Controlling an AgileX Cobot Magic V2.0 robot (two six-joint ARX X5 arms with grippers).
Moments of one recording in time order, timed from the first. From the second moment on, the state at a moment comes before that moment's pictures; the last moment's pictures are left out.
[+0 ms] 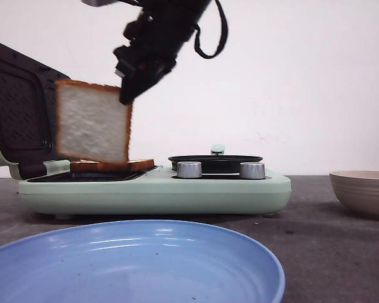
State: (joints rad) left arm -0.40 0.77 0.93 -0.14 0.10 -0.11; right arm 0.85 1.78 1.44 -0.23 0.07 -0.67
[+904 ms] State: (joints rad) left arm -0.40 0.77 0.93 -0.14 0.10 -0.09; right arm 0.86 1.88 1.44 -0.12 0.21 -0.77
